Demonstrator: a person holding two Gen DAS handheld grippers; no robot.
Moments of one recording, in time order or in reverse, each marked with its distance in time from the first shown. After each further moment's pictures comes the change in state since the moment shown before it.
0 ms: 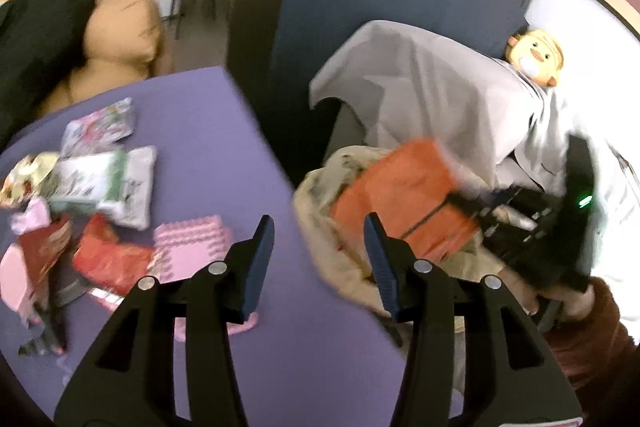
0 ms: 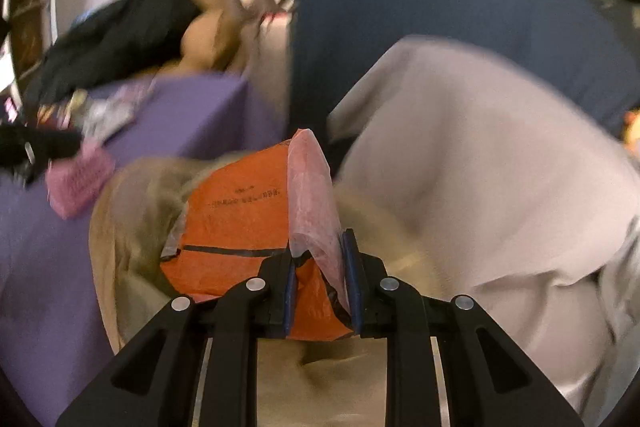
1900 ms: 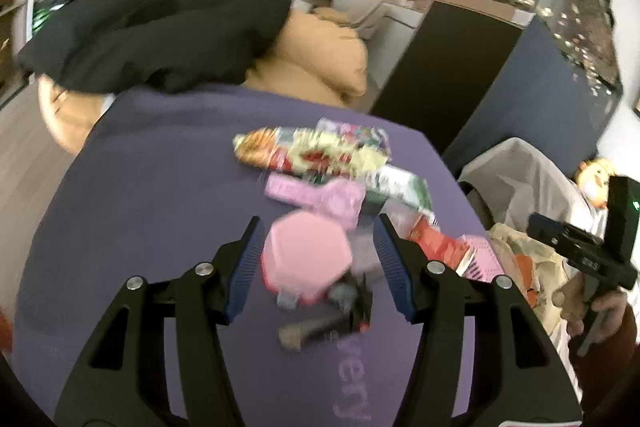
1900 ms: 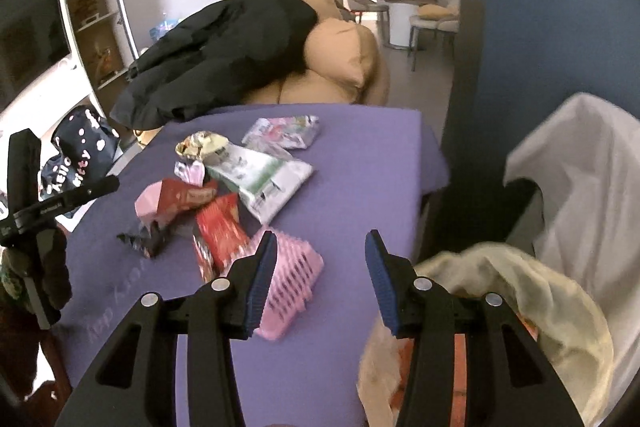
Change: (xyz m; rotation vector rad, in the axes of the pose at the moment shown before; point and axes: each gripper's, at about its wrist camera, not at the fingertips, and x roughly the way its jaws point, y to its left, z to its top) left arm -0.119 0.229 -0.065 -0.314 -0.232 0.168; right arm -0.014 0.155 0.111 -0.025 -0.070 0.301
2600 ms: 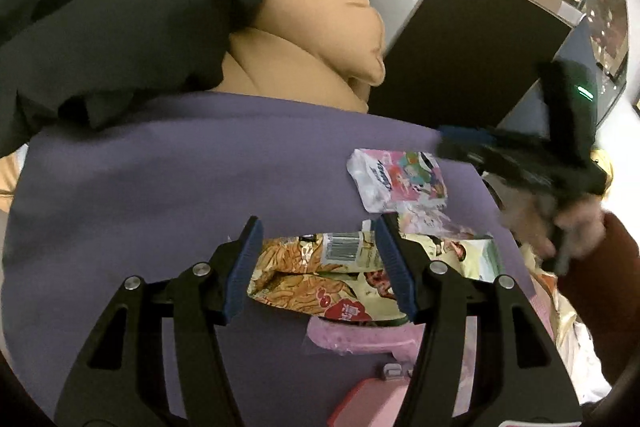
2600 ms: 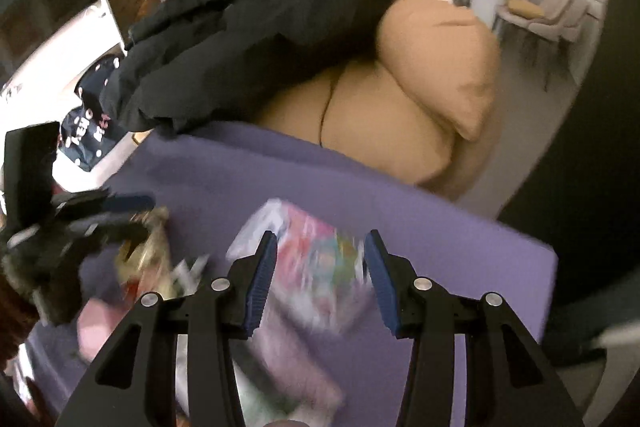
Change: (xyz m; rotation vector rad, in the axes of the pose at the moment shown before) left arm 0.132 0.054 0.080 0.023 0.171 -0.105; right arm 0.233 0.031 0.157 -0.183 0.205 0.204
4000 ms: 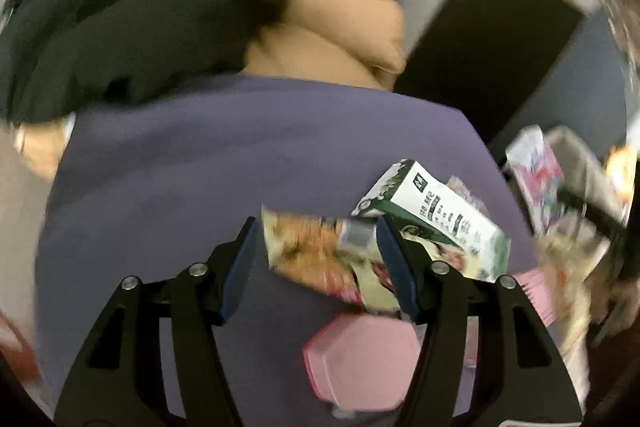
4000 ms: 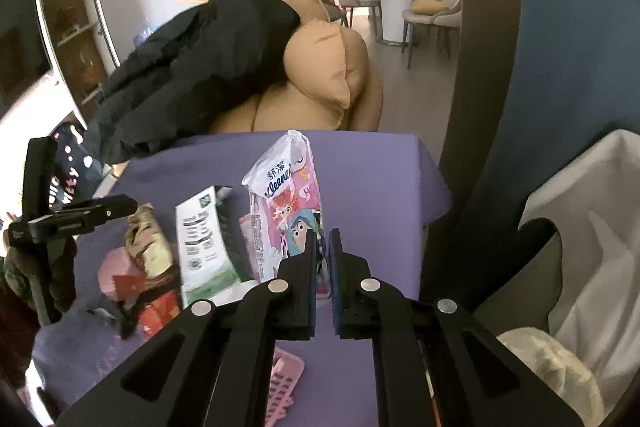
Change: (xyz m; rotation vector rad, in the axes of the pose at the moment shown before) left arm -0.025 -0.029 -0.023 -0.087 0.027 0.159; right arm -0.157 -0.009 -0.136 0.231 -0.201 -0.205
